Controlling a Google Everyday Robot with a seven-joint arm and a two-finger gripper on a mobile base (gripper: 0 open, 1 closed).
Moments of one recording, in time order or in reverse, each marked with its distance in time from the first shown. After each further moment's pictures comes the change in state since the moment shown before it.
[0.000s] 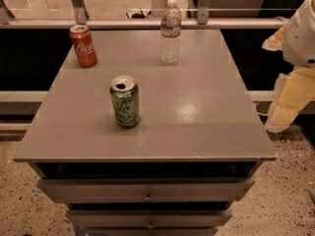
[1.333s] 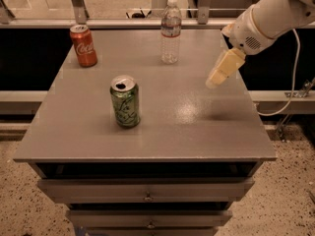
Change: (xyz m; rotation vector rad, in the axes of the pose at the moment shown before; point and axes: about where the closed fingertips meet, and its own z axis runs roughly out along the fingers) arm -0.070 -0.140 0.104 0.079 -0.339 0.105
